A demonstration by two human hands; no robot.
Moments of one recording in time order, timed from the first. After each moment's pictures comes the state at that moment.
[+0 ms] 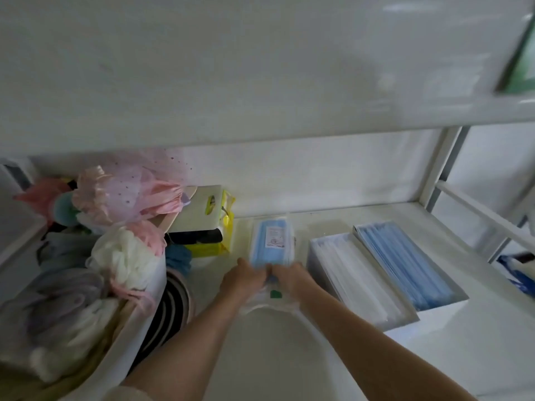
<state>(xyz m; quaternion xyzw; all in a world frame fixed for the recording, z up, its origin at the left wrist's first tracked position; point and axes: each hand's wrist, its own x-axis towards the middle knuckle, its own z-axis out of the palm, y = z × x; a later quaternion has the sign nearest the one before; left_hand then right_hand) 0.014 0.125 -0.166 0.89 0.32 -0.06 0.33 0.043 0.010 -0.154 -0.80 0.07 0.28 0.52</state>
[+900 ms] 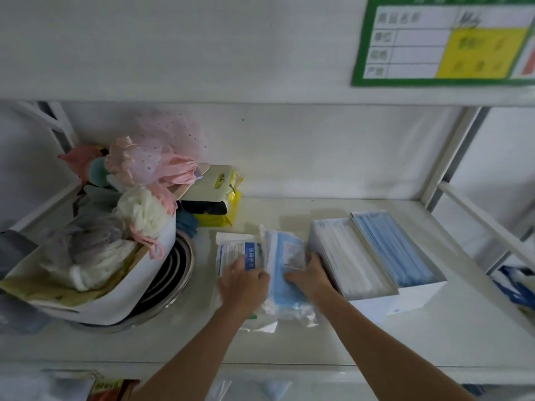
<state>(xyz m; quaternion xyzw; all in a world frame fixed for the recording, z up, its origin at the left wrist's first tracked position) -0.085 0.059 -0.162 0.94 0.27 0.00 0.18 -0.009 -0.068 -0.149 -0.81 0.01 0.23 0.54</state>
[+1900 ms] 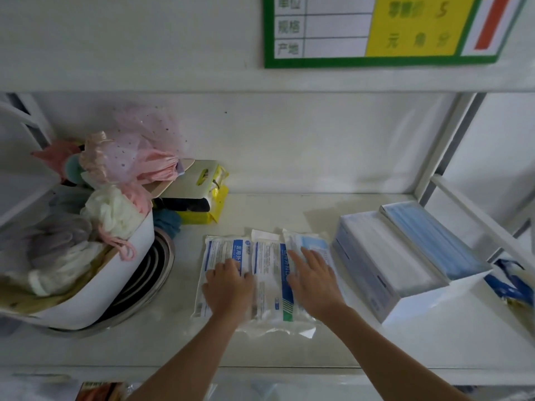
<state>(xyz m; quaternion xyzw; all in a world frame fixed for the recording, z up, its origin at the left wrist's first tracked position) -0.069 0.038 -0.182 0.89 0.36 0.16 0.21 0.014 -0.125 -0.193 -0.94 -0.29 0.03 0.18</state>
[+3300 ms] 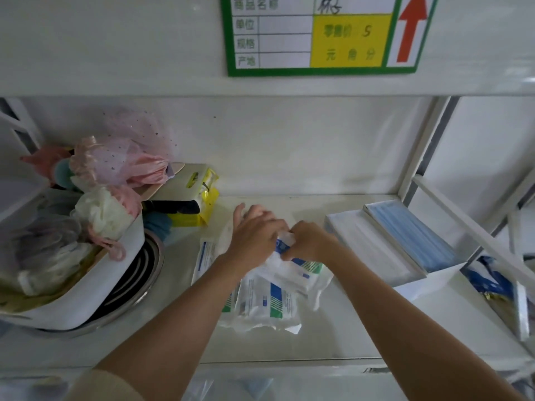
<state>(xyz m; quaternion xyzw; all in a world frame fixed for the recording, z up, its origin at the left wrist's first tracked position) -0.010 0.016 -0.096 0.97 0.00 0.20 0.11 0.048 -0.121 -0.080 -0.94 -0.27 0.14 0.16</state>
